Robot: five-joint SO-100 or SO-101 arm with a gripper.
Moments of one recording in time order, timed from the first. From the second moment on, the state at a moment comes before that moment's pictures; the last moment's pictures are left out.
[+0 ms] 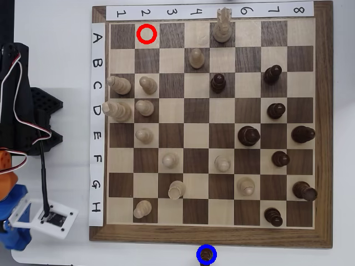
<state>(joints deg) 89.8 183.6 181.0 36.7 8.3</state>
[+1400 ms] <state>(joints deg) 89.8 192.9 181.5 65.8 6.8</state>
